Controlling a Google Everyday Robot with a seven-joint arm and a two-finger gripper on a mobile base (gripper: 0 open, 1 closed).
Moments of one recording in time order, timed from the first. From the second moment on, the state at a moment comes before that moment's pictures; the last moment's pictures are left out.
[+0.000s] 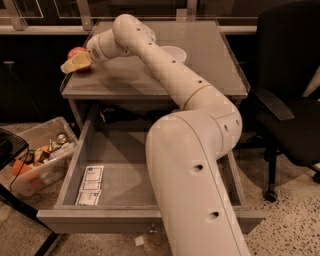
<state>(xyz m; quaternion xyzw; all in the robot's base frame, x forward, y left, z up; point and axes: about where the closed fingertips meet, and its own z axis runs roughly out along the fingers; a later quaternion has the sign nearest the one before) 0.855 0.246 0.870 -0.45 0.71 0.28 0.47</state>
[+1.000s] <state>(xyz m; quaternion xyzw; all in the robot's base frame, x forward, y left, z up) 0.855 0.258 0.864 -0.45 0.72 0.28 0.46</state>
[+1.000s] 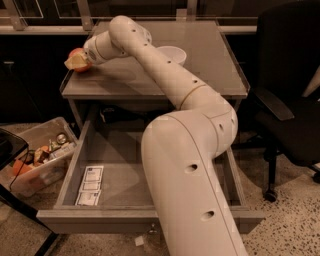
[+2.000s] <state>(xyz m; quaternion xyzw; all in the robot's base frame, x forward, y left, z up) 0.770 0.137 0.954 -0.40 0.69 0.24 0.55</state>
